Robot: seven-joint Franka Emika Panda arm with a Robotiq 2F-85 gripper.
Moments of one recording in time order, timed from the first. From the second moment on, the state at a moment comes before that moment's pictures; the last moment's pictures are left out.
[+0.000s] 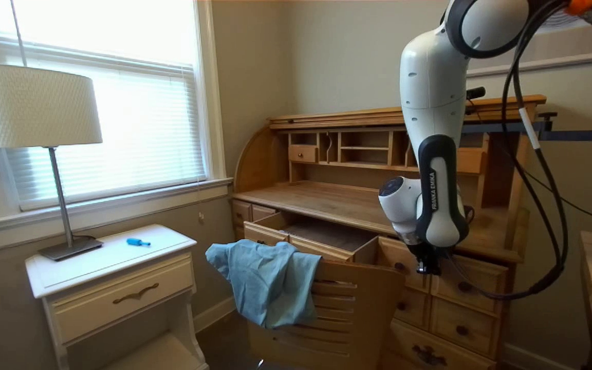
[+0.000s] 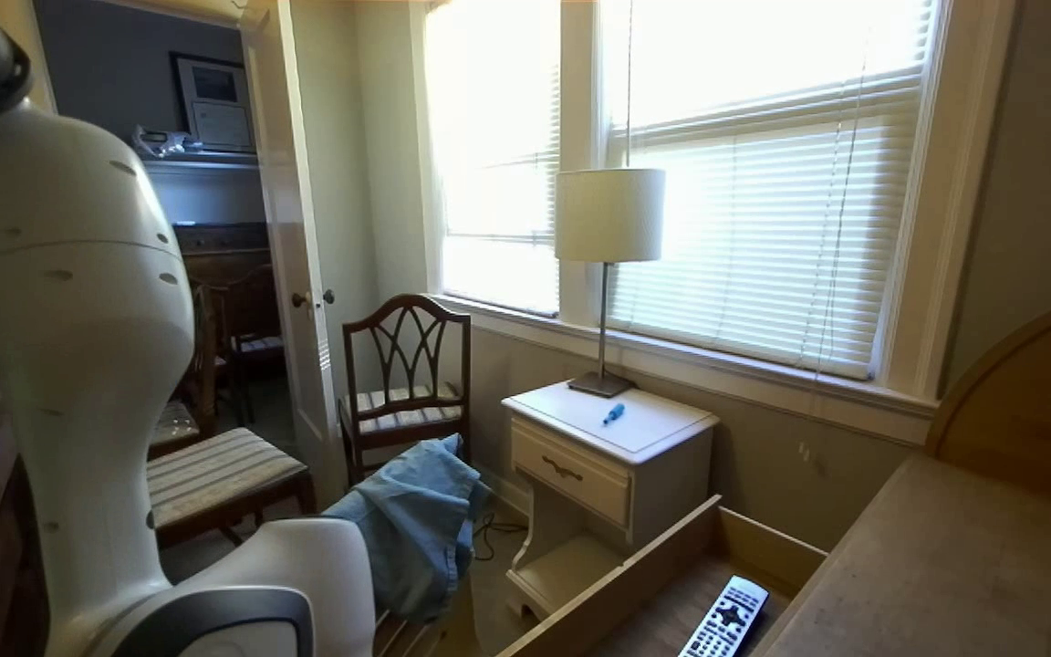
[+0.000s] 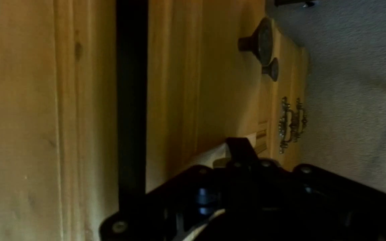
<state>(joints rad) 0.50 1.14 -0.55 -2.14 -0.12 2.89 0.31</state>
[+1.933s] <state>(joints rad) 0.43 0.75 -0.59 -2.35 -0.11 3.22 0.01</state>
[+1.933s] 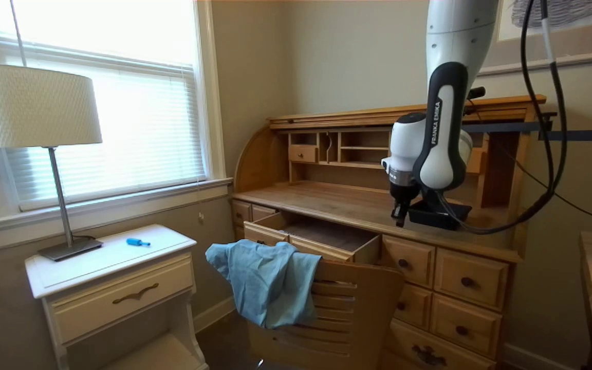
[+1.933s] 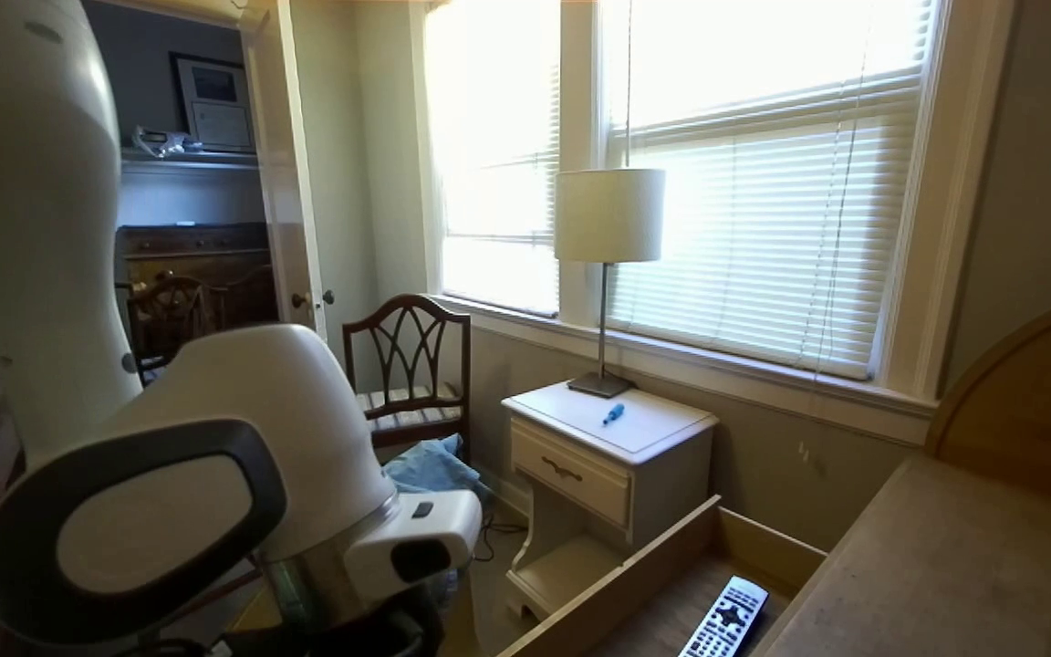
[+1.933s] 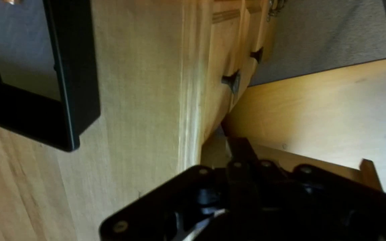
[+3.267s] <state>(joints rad) -0.05 -0.07 0.12 -2.52 0.06 2.29 -0.42</state>
